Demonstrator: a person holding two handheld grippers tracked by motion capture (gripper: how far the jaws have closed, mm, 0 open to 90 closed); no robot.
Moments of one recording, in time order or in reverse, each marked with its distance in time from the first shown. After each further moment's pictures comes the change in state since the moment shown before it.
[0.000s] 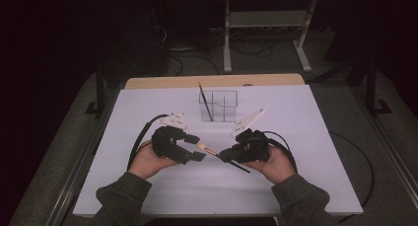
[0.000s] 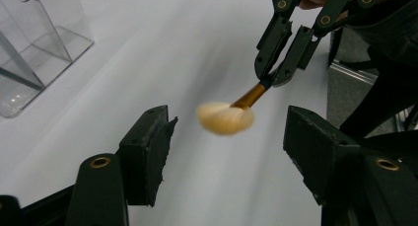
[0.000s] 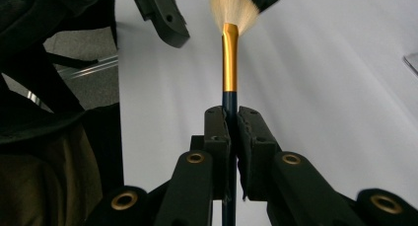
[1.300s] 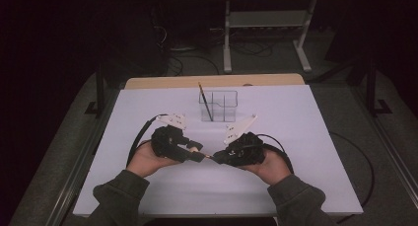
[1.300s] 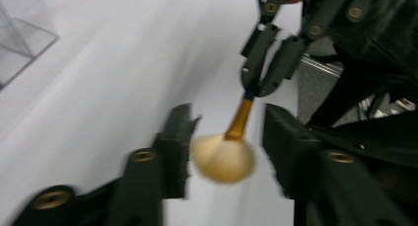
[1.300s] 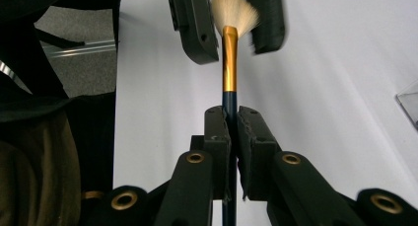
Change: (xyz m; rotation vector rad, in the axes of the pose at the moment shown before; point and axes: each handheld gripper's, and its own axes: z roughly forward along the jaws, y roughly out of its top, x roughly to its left) left arm 0.004 0.000 -0.003 0.007 -0.098 -0.011; right arm 0.016 0.011 0.006 0.003 -0.050 -0.184
